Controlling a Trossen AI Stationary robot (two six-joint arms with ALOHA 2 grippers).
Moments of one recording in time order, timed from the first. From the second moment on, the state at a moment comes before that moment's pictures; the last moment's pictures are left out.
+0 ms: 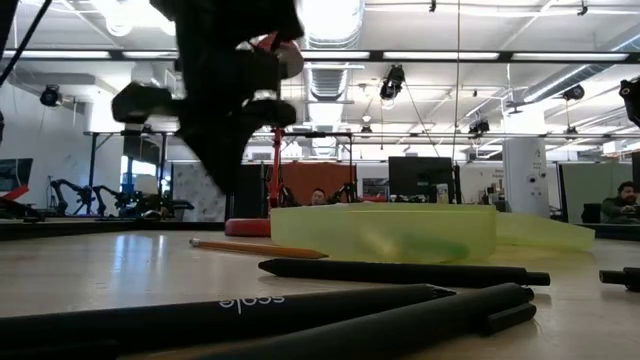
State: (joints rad) left arm -0.13 1.72 1.21 -0.81 -0.08 0.57; right arm 0.86 1.36 0.64 -0.66 0.24 1.94
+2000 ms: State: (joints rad) left arm -0.10 1.74 0.94 -0.54 0.05 0.41; right arm 0.86 1.36 0.63 -0.64 0.24 1.98
